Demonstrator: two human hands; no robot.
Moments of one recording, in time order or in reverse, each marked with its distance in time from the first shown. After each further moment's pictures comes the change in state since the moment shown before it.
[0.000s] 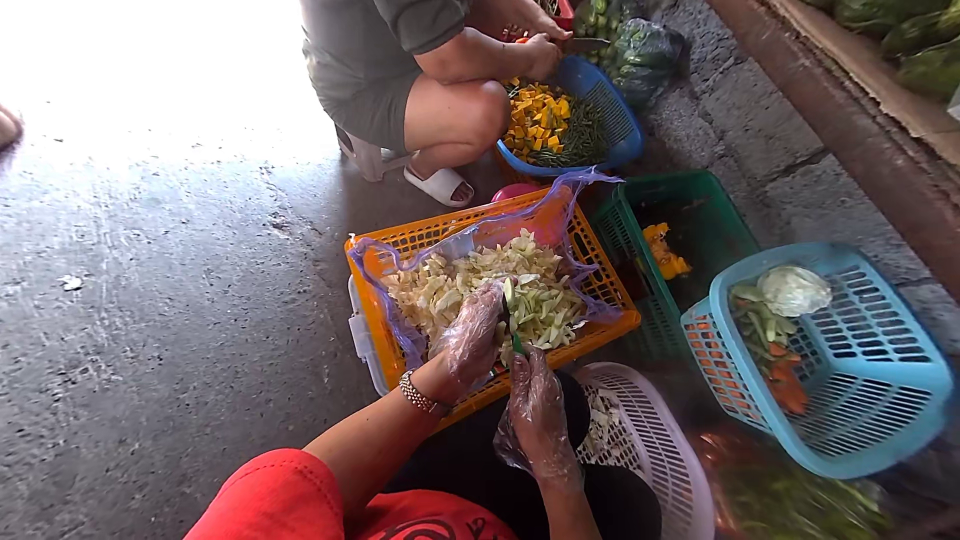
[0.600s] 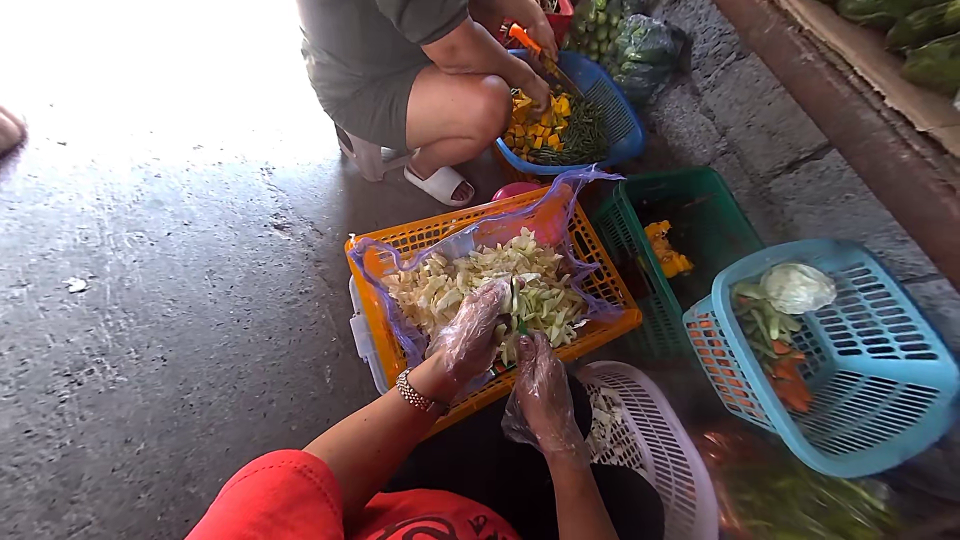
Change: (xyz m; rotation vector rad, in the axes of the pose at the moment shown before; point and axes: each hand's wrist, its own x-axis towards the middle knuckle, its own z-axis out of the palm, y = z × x) left_hand 0.002 0.000 -0.006 0.034 -0.078 0.008; right_hand 0.022 -0.006 -0.008 -0.026 -0.097 0.081
